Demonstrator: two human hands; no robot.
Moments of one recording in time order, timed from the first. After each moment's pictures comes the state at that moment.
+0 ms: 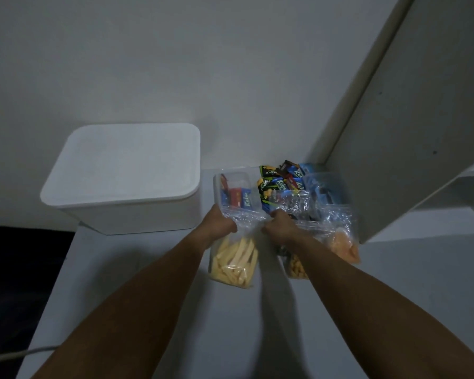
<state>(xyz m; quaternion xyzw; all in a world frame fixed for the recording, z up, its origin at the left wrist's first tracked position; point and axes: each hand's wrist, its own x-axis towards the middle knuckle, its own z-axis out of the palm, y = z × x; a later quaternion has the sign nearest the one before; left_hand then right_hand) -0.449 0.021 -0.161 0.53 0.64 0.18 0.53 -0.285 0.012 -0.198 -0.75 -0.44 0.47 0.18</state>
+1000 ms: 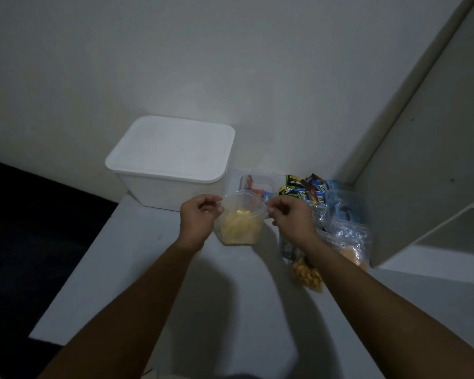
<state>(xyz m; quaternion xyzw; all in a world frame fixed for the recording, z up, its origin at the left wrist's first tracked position) -0.479 -0.045 -0.148 0.40 0.64 0.53 0.39 -0.280 -0.019 -0.146 -0.59 -0.62 0.37 0.36</state>
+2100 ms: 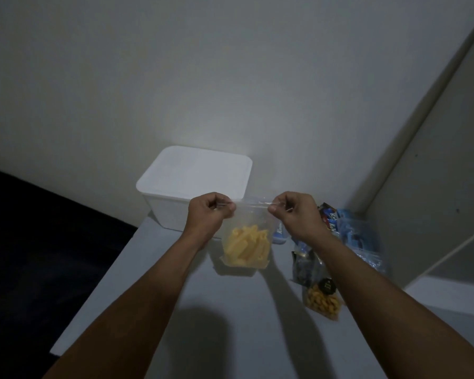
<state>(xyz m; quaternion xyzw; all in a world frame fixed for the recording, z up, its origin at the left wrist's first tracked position) -0.509 -0.047 -0.085 0.45 0.58 0.56 0.38 -0.309 -0.016 -0.075 -0.51 -0.69 0.33 0.39</state>
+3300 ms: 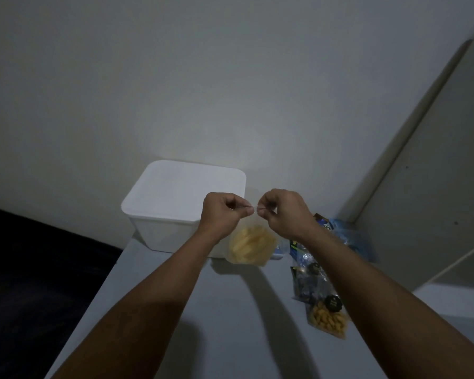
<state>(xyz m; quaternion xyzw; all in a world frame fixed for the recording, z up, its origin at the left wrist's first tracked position) -0.511 0.005 -0.063 0.55 0.57 0.48 0.37 -0.348 0.020 -0.049 -0.54 -0.79 0.14 0.24</state>
